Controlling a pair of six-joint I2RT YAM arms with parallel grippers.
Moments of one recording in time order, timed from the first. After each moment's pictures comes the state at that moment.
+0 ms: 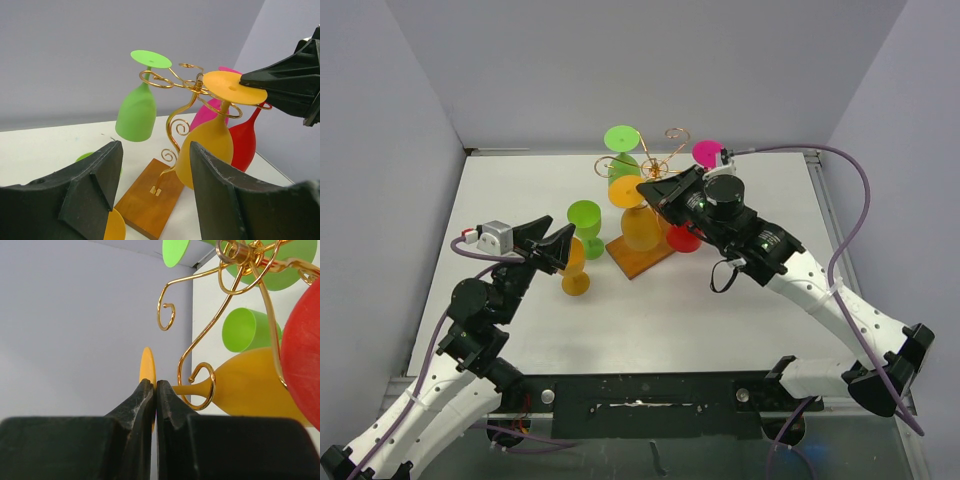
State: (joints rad) left arm -0.61 0.54 0.55 0.29 -0.17 -0.25; right arm 0.78 1.26 1.33 -0.26 0.18 1.27
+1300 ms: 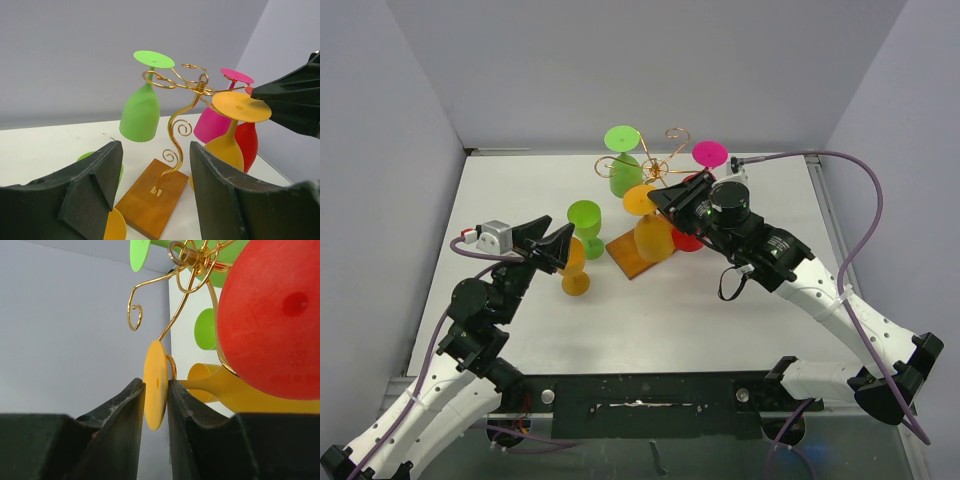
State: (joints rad) left arm -0.61 0.54 0.55 0.29 -0.18 -0.26; right arm 0.78 1.20 1.29 -0.36 0.24 1.26
